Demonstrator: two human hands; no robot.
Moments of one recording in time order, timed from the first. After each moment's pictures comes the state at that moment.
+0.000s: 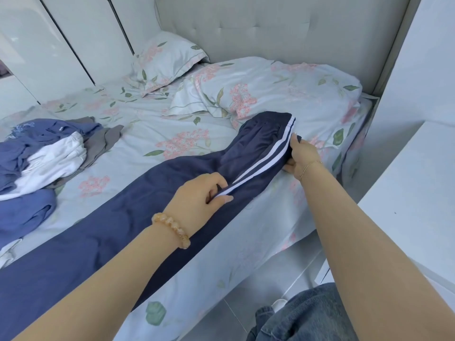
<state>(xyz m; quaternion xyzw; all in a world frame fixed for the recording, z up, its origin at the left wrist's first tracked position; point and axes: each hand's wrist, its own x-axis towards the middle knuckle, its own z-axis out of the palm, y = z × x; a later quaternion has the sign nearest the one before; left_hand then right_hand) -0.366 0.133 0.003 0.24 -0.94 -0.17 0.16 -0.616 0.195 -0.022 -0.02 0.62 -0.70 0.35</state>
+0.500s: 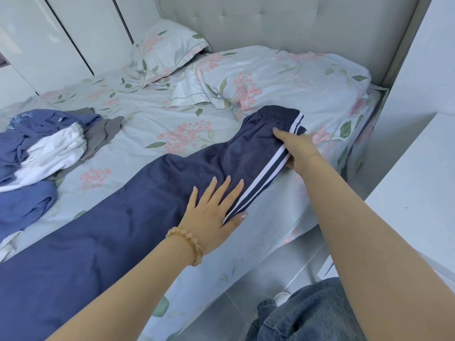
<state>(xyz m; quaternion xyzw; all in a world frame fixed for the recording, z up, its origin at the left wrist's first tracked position) -0.355 0.143 -0.055 0.26 -0.97 -0.01 -0.02 -0.606 0.181 -0.024 -0.06 0.62 -0.69 0.36</state>
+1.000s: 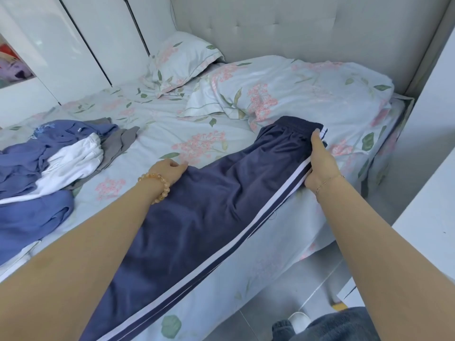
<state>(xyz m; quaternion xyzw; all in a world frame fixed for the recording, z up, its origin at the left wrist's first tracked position) -0.357 -0.033 -0.005 0.58 -0.79 -0.22 0.06 -0.611 0.171 -0.036 0.04 0.51 -0.78 0.37</state>
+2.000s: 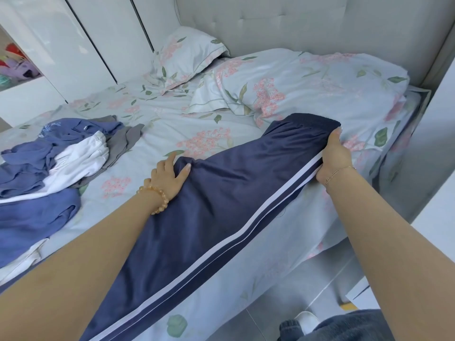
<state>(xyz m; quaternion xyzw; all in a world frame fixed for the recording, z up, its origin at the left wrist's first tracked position) -0.332 -0.029 -0.037 0.54 -0.83 -0.14 0.07 -0.617 0.171 -0.032 0.08 0.57 -0.75 0.31</state>
